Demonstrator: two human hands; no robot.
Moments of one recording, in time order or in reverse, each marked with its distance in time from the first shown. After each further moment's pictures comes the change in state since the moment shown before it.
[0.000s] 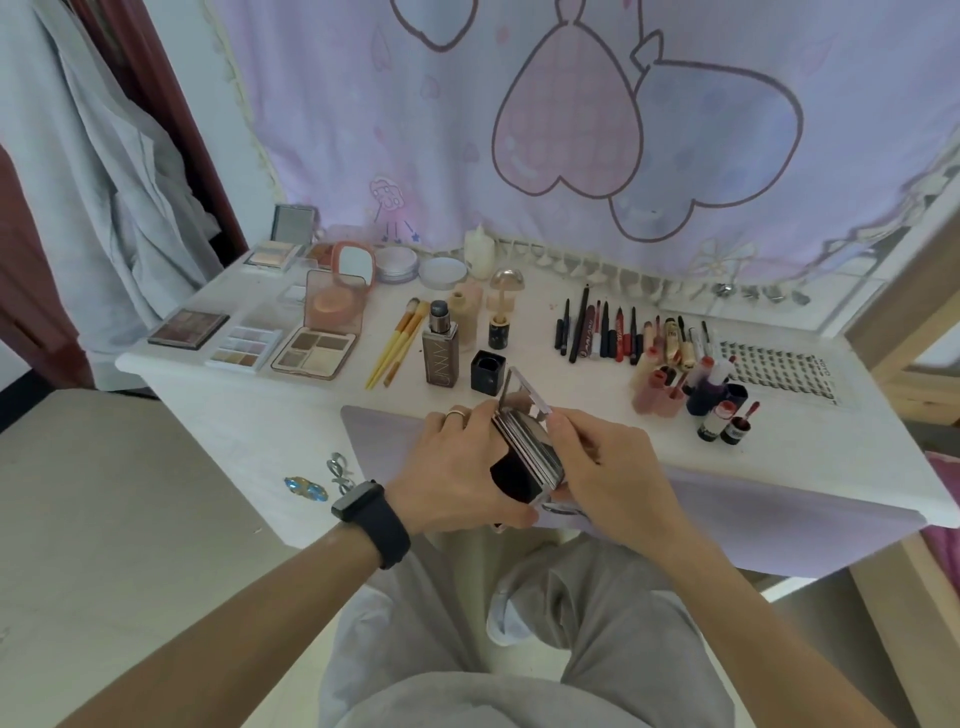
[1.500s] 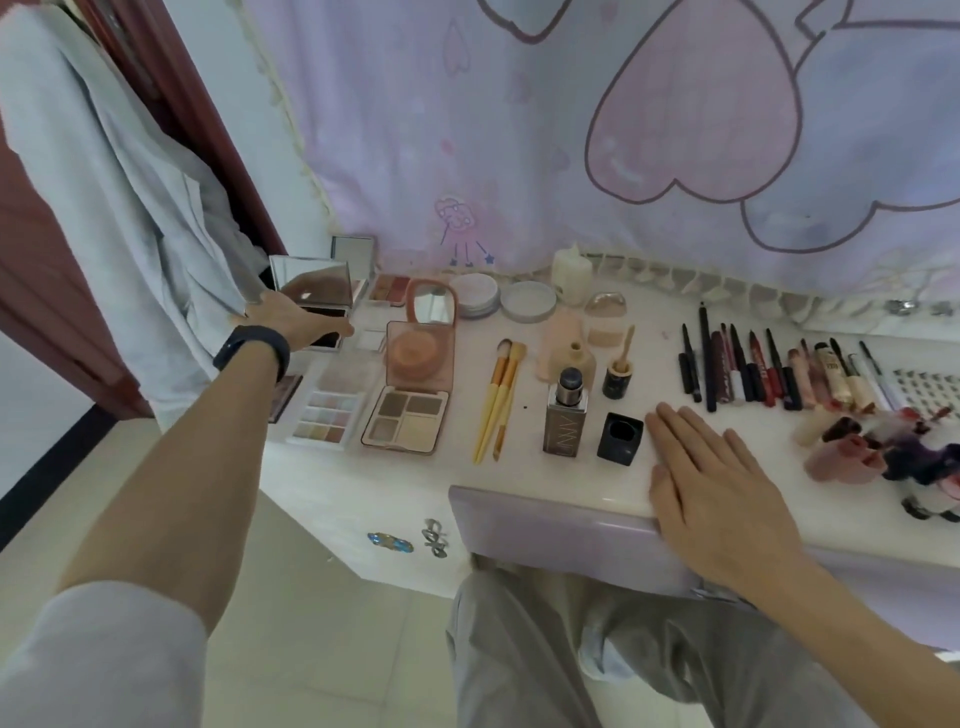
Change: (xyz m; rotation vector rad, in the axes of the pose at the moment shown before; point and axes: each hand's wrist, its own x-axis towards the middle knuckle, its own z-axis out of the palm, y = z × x) left_hand 0.140 -0.288 -0.204 -0.028 0.293 -0.796; right_hand 0.072 0.032 0.059 -0.854 -0.127 0.118
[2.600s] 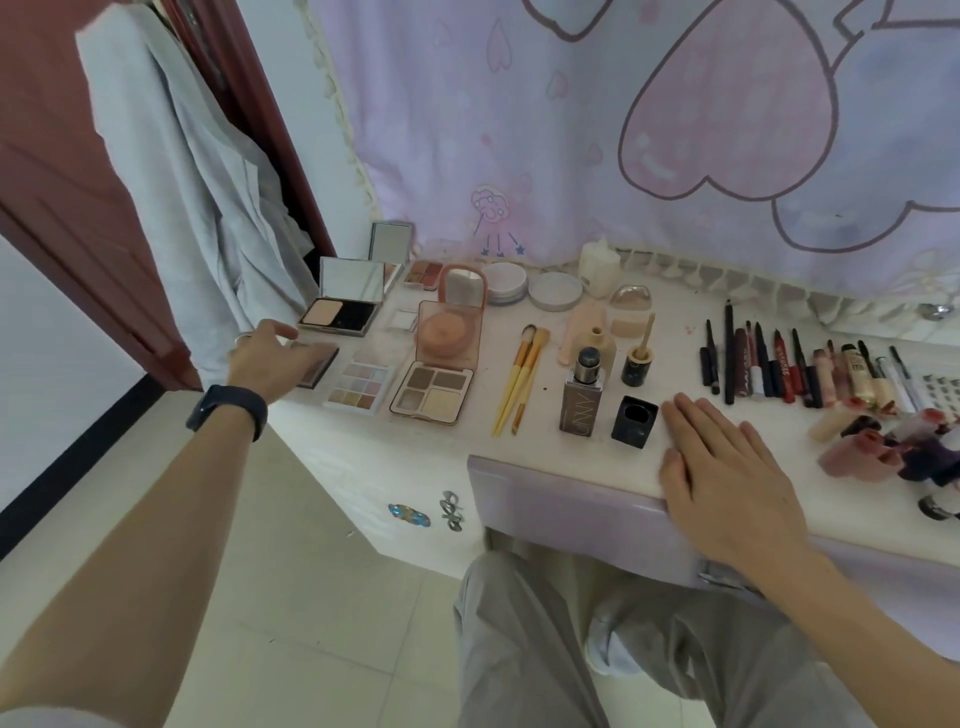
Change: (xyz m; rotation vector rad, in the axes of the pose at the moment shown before) left_hand -0.045 -0.092 0.009 -0.281 0.076 0.063; right_hand 0.001 0.003 0.004 0.070 0.024 0.020
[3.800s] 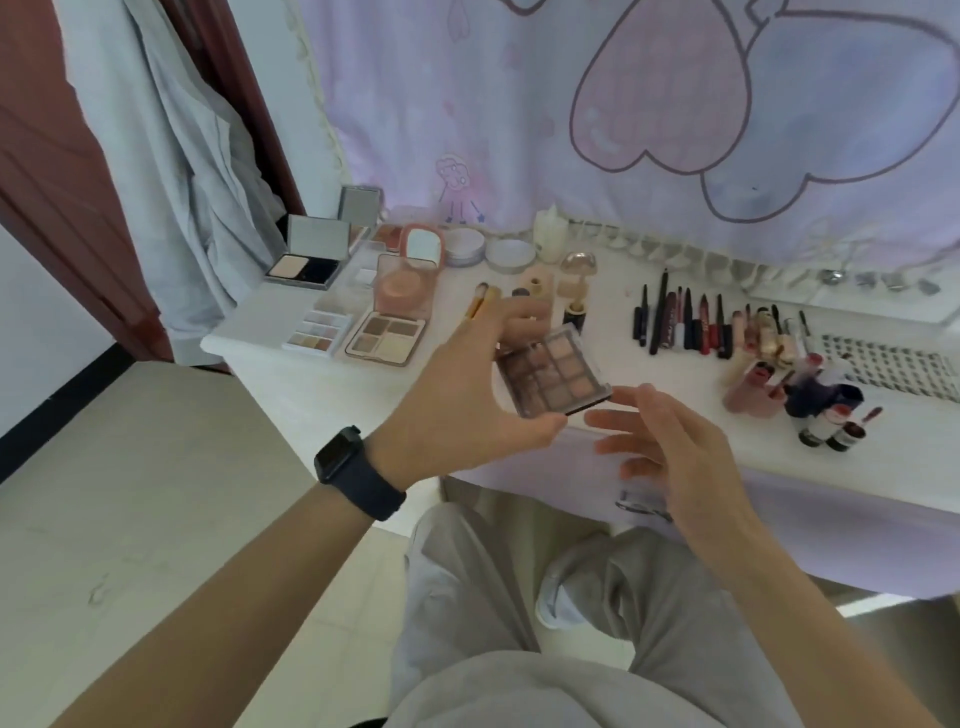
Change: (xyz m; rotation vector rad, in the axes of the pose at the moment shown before) left_hand -0.276 0.148 0.052 -0.378 -0.320 0.848; right_hand -0.068 -0.007 -0.057 1.461 -0.012 0.095
